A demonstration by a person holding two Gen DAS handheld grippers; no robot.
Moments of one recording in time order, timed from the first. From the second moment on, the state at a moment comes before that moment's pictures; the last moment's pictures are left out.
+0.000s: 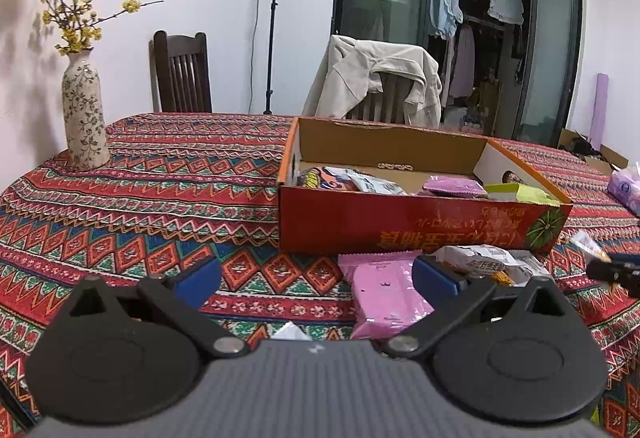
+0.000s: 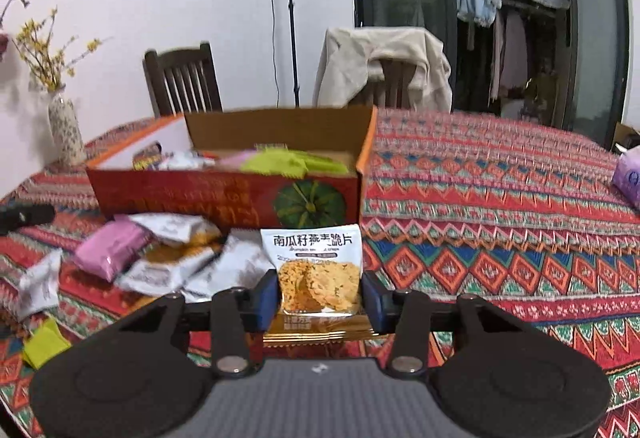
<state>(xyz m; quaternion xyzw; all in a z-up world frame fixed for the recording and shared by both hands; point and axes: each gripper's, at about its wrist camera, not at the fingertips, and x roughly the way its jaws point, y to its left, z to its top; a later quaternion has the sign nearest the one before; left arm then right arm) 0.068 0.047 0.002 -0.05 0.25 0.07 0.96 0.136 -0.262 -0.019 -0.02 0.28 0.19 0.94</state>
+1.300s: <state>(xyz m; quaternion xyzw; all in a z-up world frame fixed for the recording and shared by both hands) 0.154 0.008 -0.043 -0.05 0.37 0.10 0.92 0.150 -0.242 -0.031 0.06 0.21 0.19 0.96</state>
